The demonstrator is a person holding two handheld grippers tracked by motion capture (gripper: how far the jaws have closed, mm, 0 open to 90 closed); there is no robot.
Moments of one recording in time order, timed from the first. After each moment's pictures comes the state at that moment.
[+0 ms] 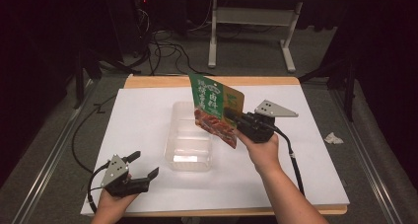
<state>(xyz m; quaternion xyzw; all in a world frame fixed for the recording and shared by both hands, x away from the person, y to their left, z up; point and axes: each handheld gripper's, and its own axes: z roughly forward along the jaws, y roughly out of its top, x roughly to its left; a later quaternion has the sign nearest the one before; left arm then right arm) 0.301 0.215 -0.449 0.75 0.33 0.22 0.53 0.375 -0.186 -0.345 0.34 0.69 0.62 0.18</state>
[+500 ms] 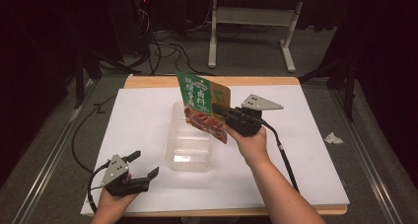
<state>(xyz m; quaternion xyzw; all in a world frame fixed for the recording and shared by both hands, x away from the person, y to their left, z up) 0.302 0.215 -0.449 0.75 0.33 0.22 0.53 0.399 -0.161 -0.348 0.32 0.70 0.62 0.17</state>
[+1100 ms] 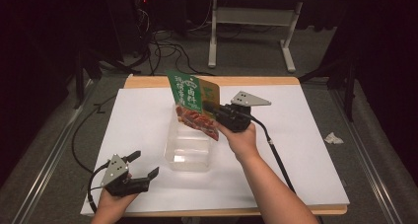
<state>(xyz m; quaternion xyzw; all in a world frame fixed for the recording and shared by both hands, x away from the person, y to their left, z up) 0.301 0.214 -0.448 0.75 0.33 0.22 0.53 0.416 -0.140 -0.354 0.31 0.70 0.63 0.15</state>
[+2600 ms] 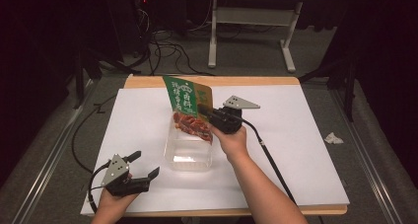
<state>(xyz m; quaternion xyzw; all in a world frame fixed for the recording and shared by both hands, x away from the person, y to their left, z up) 0.302 0.214 -0.450 0.75 0.33 0.22 0.53 0.432 -0.125 -0.391 0.34 0.69 0.63 0.14</state>
